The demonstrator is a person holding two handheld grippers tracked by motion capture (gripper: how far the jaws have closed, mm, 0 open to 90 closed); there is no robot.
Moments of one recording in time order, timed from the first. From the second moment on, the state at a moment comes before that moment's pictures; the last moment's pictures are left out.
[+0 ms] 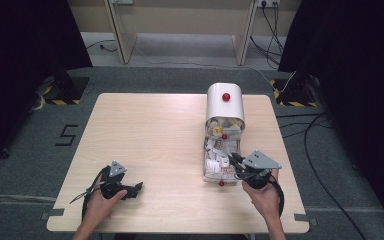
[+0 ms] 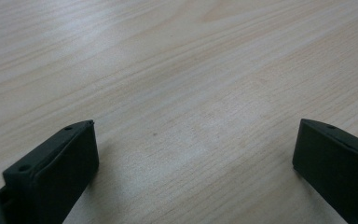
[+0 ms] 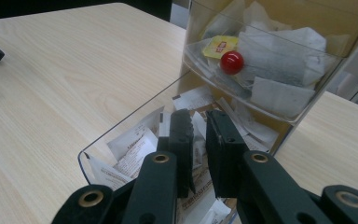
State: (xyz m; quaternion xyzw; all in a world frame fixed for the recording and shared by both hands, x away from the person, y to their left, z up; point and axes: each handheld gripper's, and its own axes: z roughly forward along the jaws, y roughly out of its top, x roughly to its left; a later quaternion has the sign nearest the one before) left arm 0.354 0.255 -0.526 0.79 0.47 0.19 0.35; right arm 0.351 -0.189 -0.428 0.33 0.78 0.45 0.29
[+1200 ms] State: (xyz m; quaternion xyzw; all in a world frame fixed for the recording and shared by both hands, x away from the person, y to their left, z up) left arm 0.355 0.254 -0.526 0.79 0.47 0.19 0.35; right arm 0.352 -0.261 -0.419 0.41 0.72 0.45 0.32
